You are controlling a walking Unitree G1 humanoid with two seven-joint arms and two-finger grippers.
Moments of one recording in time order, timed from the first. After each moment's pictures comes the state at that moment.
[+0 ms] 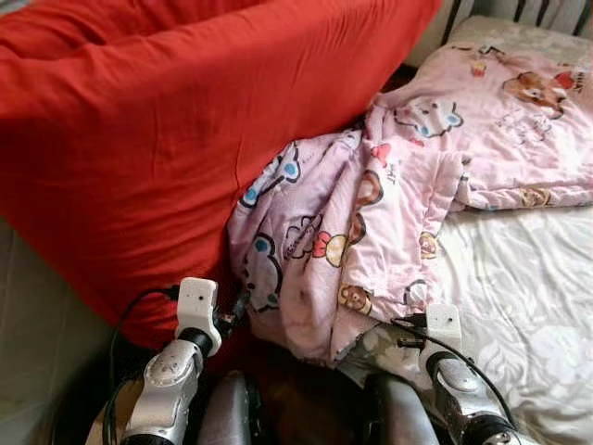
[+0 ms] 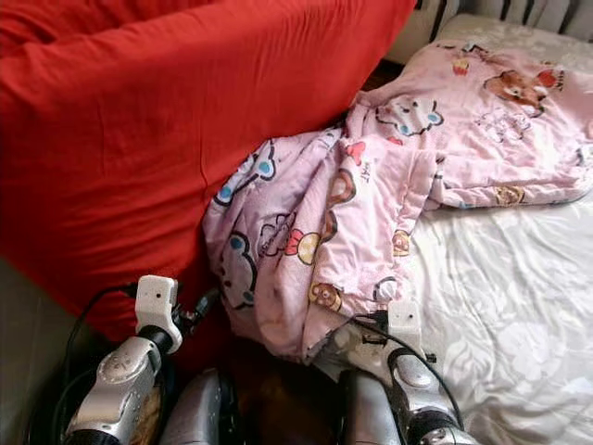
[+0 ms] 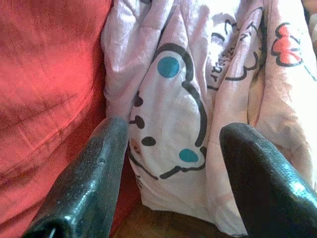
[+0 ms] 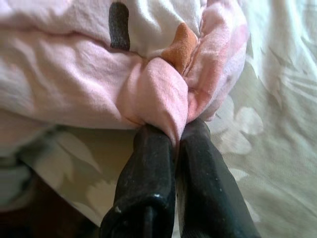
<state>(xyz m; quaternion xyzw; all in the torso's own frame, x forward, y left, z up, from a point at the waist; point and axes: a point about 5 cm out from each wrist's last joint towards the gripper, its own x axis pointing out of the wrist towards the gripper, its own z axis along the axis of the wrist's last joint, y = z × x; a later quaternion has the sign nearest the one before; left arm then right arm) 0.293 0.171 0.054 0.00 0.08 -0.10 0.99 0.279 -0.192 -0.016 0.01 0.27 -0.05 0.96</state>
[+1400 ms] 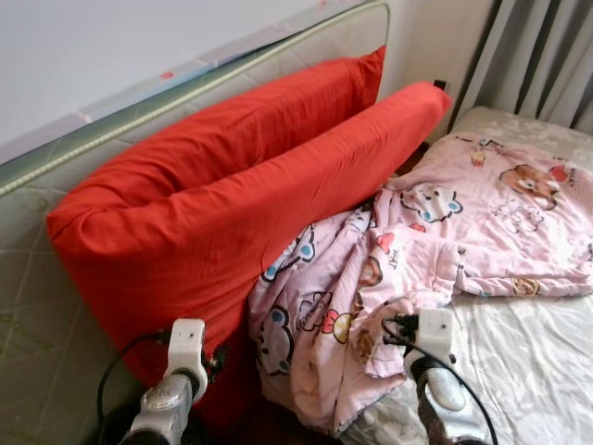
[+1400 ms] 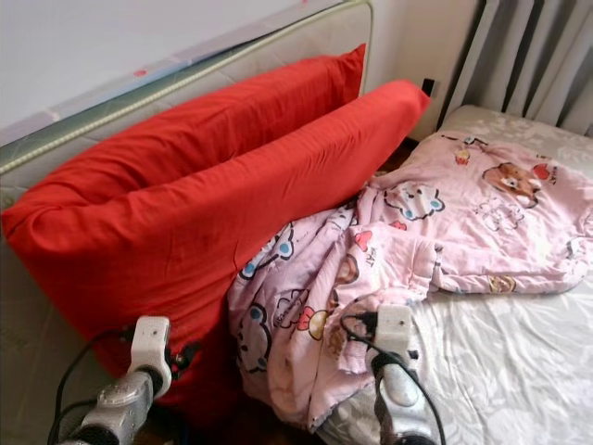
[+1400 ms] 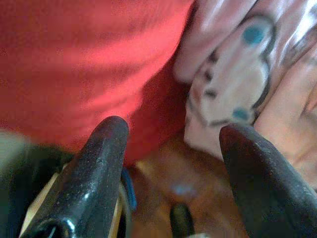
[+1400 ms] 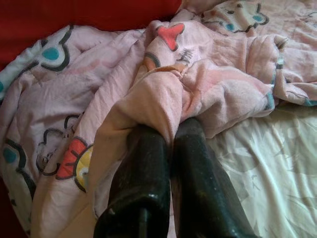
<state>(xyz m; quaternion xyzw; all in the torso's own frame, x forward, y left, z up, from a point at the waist) 0.253 0.205 -0.034 -0.01 0.31 0.00 0.95 0.272 -0.170 -0.009 0.05 0.16 -0.03 0.98</state>
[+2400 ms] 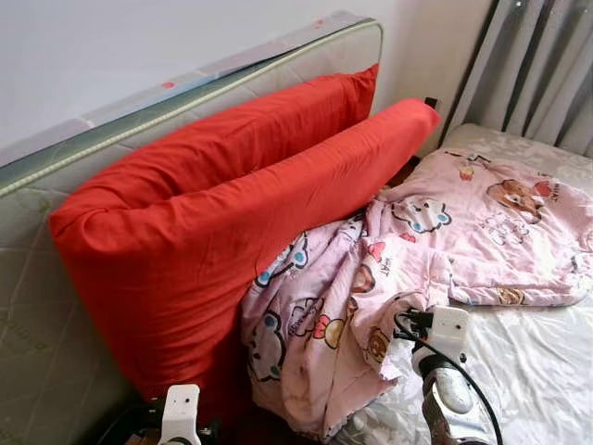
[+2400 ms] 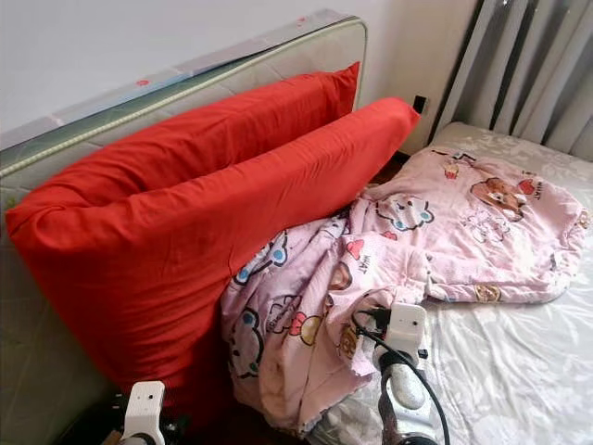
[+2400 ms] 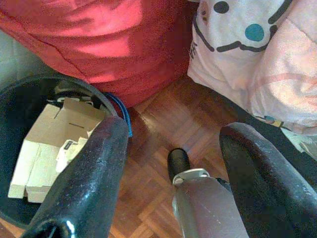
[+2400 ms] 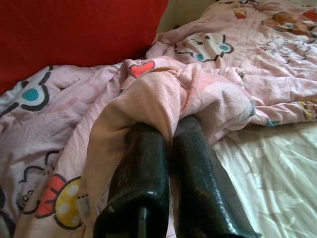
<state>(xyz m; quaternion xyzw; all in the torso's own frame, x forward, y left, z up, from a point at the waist) 0.198 0.199 -0.073 0.00 0.40 0.03 0.92 0.274 -0.173 -0.002 0.06 0.13 -0.05 0.99</state>
